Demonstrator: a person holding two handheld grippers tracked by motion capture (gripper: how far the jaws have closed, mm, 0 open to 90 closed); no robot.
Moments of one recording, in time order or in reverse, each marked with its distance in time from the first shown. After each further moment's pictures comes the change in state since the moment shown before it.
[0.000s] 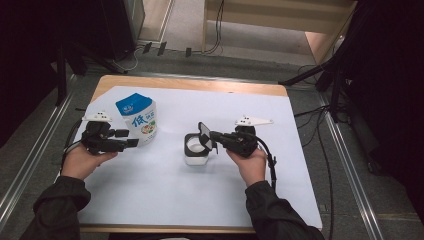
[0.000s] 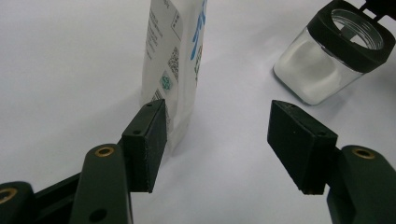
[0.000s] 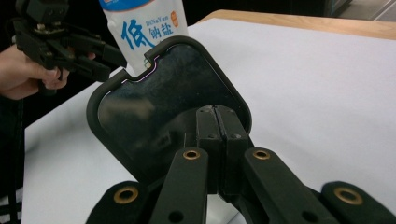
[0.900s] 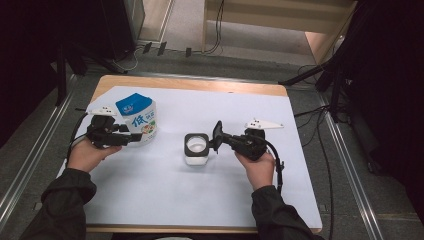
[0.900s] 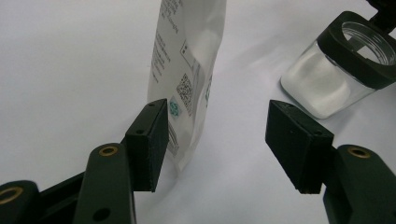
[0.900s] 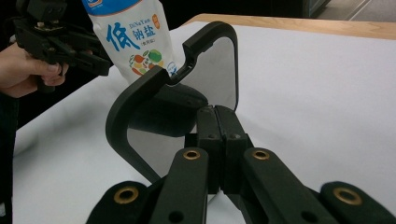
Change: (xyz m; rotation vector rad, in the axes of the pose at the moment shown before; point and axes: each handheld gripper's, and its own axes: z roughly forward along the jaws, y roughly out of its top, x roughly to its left) left arm 0.008 0.014 0.013 0.003 -0.005 0.012; right arm -0.005 -0.008 -0.023 -0.028 -0.063 0.033
